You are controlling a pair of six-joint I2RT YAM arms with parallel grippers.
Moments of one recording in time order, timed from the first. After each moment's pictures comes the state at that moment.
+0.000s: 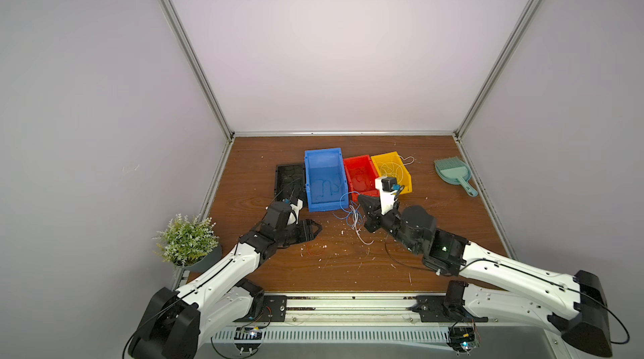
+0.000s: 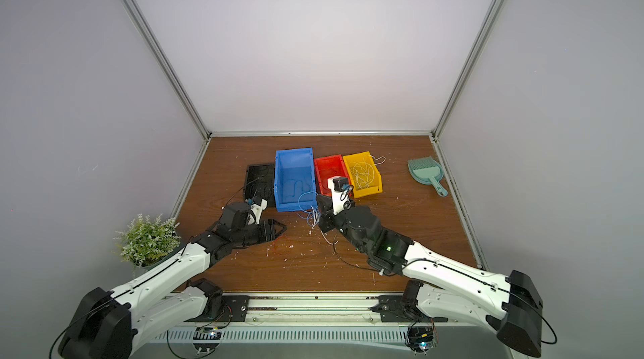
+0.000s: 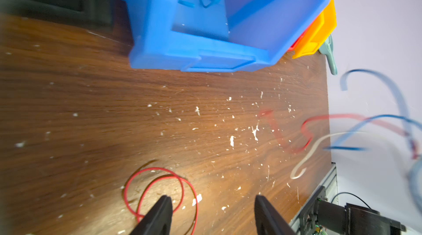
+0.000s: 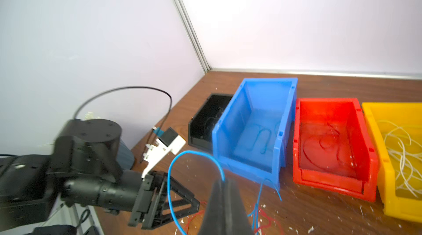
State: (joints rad) left arm -0.47 1.00 0.42 -0.16 0.41 -0.69; right arm 1.07 0.94 0.70 0.13 0.37 0.36
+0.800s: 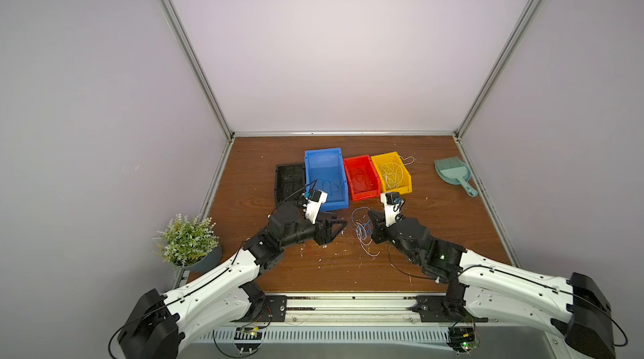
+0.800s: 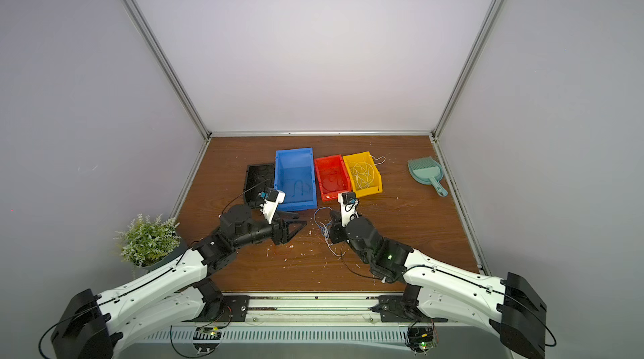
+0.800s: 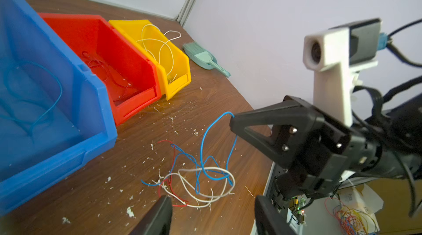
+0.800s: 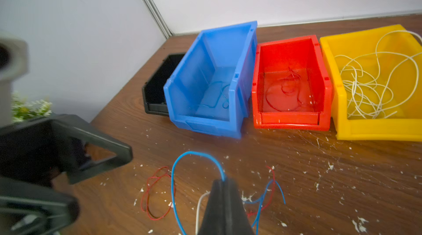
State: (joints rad) left arm -0.71 0.92 0.42 0.26 0.43 -0.47; right arm 1.06 0.93 0.55 0.03 0.44 0.48
